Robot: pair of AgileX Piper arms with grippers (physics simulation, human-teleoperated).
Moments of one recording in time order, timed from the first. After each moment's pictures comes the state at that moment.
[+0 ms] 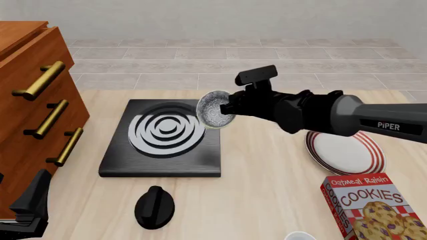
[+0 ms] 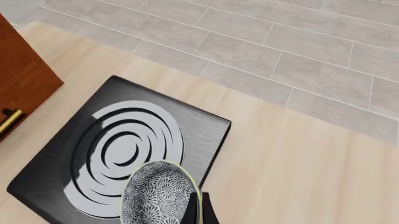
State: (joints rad) left arm 0.00 0.01 0.00 0.00 0.00; right arm 0.50 1.78 -1.13 -0.08 0.08
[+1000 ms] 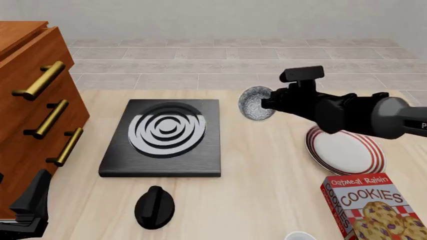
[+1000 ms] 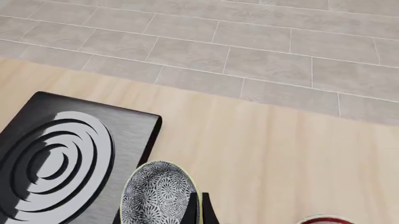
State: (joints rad) left arm 0.00 0.01 0.00 0.00 0.00; right arm 0.29 1.69 -1.00 -0.14 0.07
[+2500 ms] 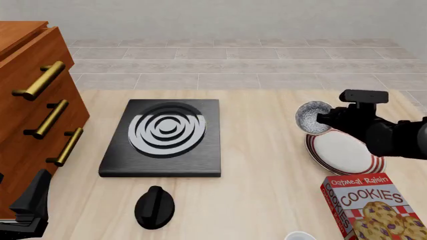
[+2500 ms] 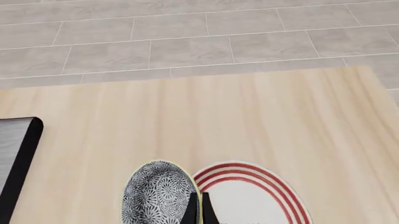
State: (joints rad) left arm 0.00 0.01 0.00 0.00 0.00; right arm -0.06 1.67 -0.77 -0.33 0.03
